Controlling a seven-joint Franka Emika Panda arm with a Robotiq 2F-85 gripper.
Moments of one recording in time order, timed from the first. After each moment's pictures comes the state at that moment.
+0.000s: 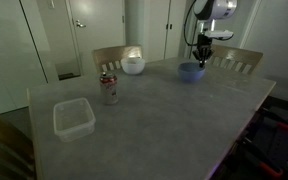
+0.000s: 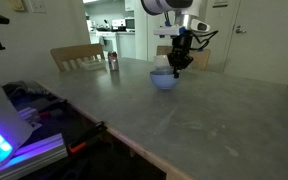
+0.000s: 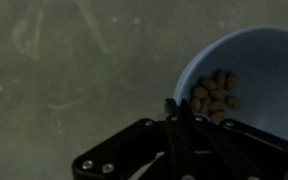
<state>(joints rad) -0.20 0.46 -0.18 -1.98 0.06 2.29 -0.03</state>
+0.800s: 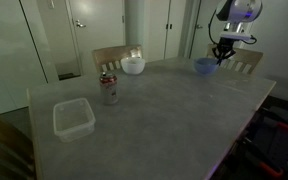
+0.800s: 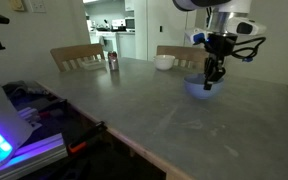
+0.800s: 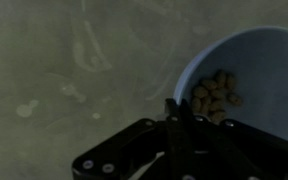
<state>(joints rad) -0.38 0.48 -0.27 -1.98 0.30 2.41 0.19</state>
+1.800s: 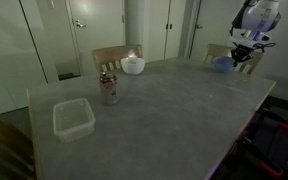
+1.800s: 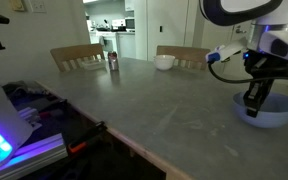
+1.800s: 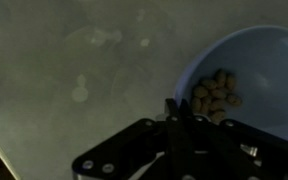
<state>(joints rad) -0.49 0.58 -0.36 -1.97 0.51 2.64 0.57</state>
